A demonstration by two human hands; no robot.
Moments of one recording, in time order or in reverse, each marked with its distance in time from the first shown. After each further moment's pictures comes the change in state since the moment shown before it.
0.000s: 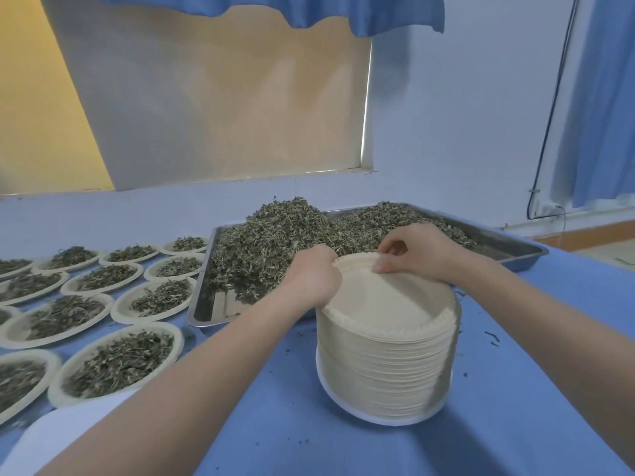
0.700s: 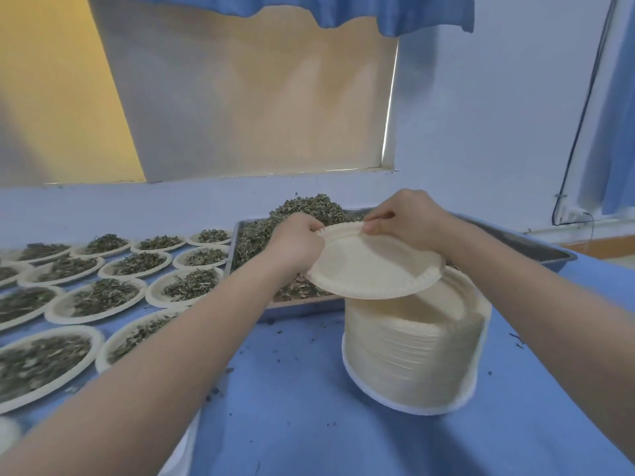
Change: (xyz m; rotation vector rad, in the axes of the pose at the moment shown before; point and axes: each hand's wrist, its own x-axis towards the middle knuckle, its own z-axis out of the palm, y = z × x) left_hand -0.014 -0.024 -0.054 -0.270 0.172 -0.099; right_hand 0.027 -0.066 -0.006 0.004 0.062 -0.070
